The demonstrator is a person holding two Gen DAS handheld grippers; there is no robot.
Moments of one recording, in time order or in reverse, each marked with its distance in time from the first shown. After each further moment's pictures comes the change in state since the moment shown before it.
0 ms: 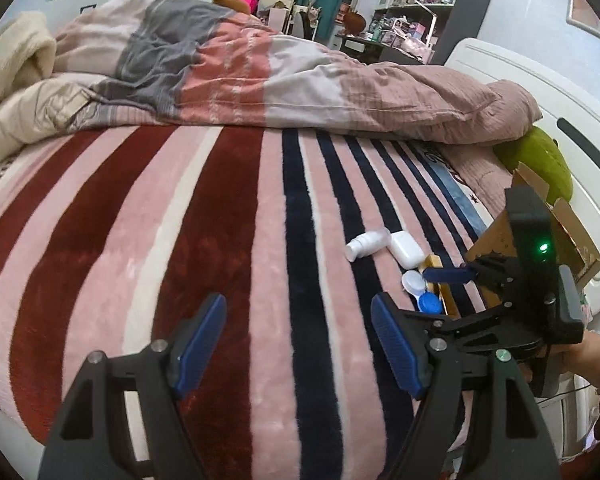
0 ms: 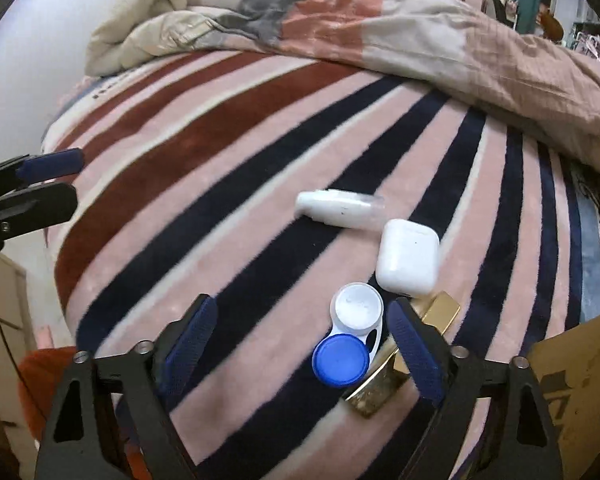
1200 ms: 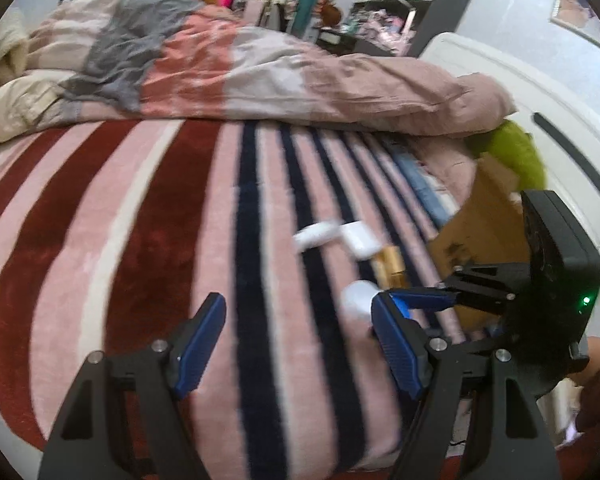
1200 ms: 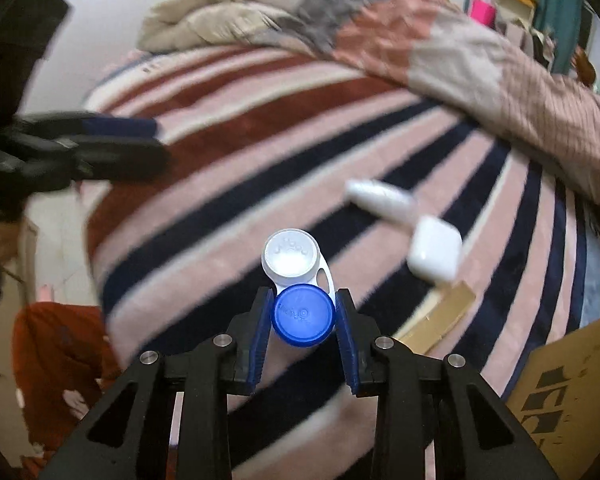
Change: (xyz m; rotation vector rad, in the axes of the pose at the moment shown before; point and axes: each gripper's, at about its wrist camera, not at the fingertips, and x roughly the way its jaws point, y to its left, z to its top) left arm -0.006 -0.038 0.004 0.027 0.032 -0.122; right arm -0.048 0.030 -0.025 -0.182 -0.101 0.085
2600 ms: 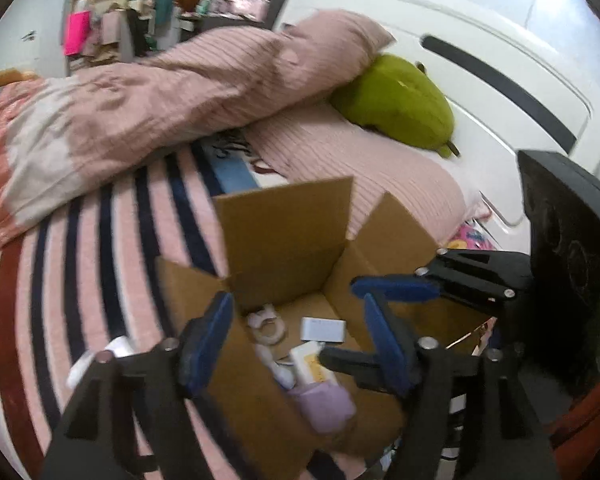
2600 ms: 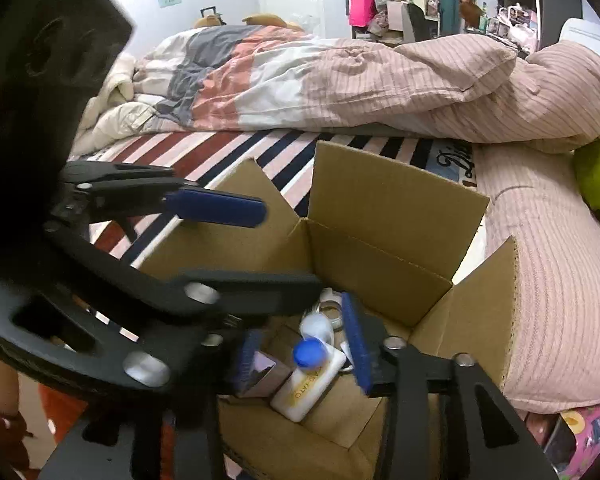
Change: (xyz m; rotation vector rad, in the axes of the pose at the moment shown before) left arm 0.079 -0.244 0.097 0.305 0.118 -0.189; right arm -0.174 -0.158 -0.070 0.335 -0.098 -0.153
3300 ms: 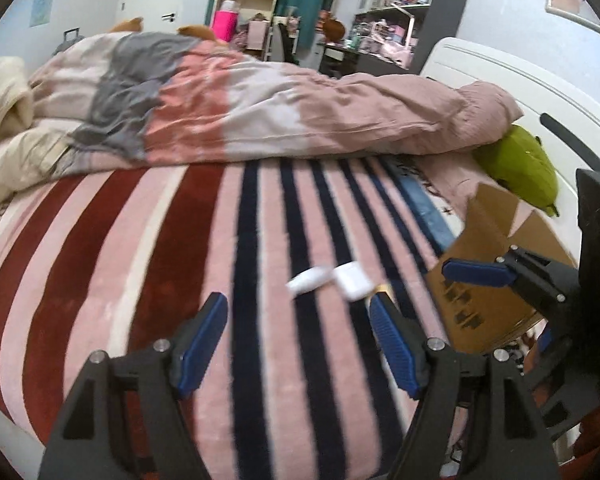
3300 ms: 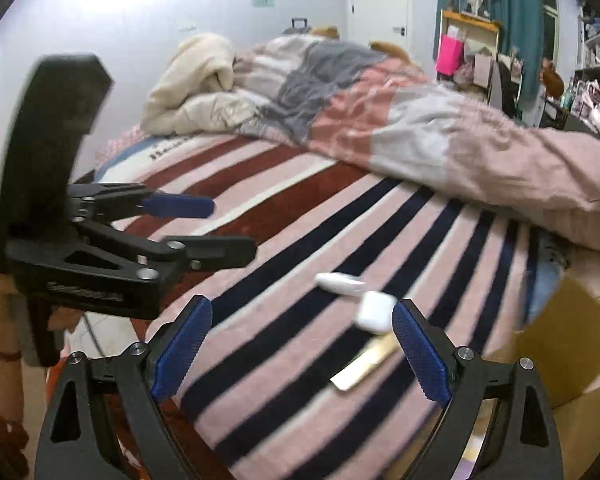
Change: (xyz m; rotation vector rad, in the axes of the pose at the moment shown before) left arm -0.118 0.171 -0.140 -0.270 -0.147 0.324; right arm 0.079 0.188 0.033 -0.233 -0.049 0.115
